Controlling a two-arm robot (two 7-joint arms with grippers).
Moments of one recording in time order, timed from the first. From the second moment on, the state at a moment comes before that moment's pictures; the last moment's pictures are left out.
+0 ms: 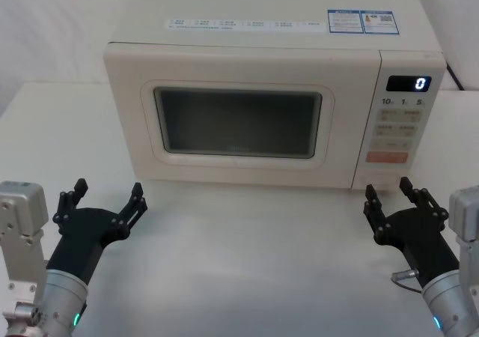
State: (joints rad) left arm 0.27 0.24 0.04 -1.85 -0.25 -0.02 -0.02; right arm -0.17 0.19 -0.26 -1.77 0.07 -0.06 -0.03
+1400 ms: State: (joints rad) left arm 0.27 0.24 0.04 -1.85 -0.25 -0.02 -0.02; right arm -0.17 0.19 -0.26 -1.77 0.07 -0.06 -0.03
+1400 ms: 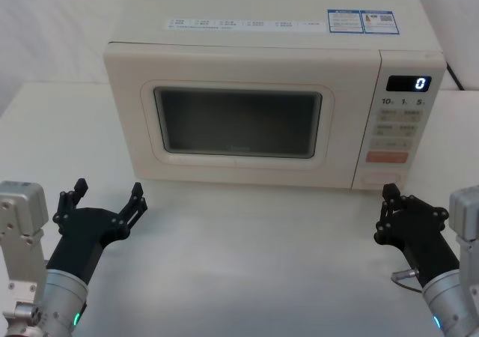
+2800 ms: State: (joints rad) left arm 0.27 0.24 0.04 -1.85 -0.25 -0.02 -0.02; right arm -0.02 0.07 -0.17 -1.55 0.09 0.03 0.09
